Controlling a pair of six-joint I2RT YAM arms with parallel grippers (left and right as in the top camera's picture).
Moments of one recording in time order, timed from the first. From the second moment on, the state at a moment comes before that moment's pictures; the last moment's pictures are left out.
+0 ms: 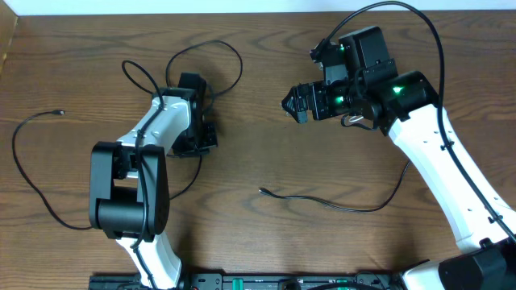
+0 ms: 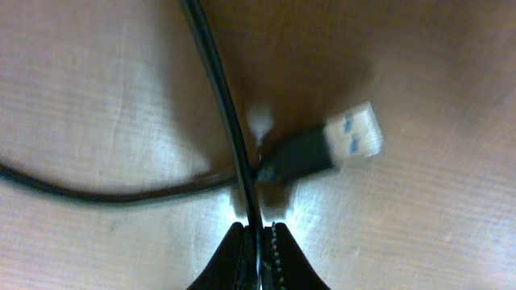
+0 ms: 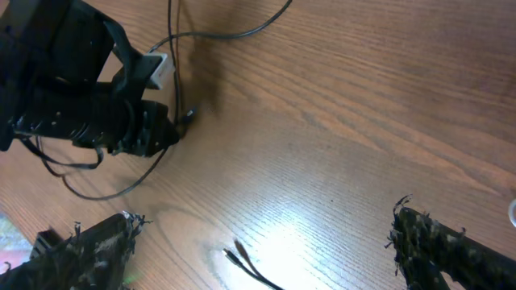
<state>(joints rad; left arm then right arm) -0.12 1.94 1.26 -0.94 0.02 -0.33 0.41 1.61 1.54 -0.87 -0.37 0.23</state>
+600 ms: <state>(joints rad) -0.12 1.36 1.61 -0.59 0.38 -0.35 0.41 1.61 1.54 -0.87 -0.34 0.23</state>
